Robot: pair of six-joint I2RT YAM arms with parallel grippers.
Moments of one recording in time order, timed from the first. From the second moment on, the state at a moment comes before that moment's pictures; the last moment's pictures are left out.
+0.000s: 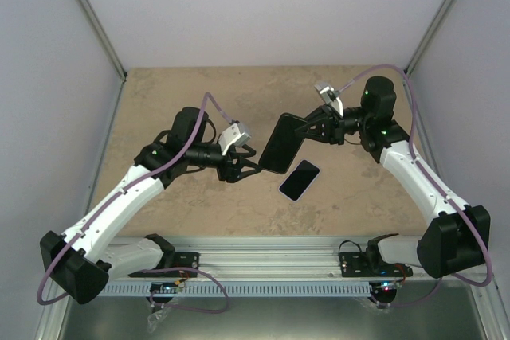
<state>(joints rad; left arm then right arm) -0.58 1.11 1.03 -0.54 0.75 0.15 0.29 1.30 1.05 0.14 -1.48 0.41</state>
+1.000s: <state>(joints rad) -0.58 1.10 1.00 -0.50 0.72 0.15 0.29 1.30 1.05 0.16 -1.47 0.41</state>
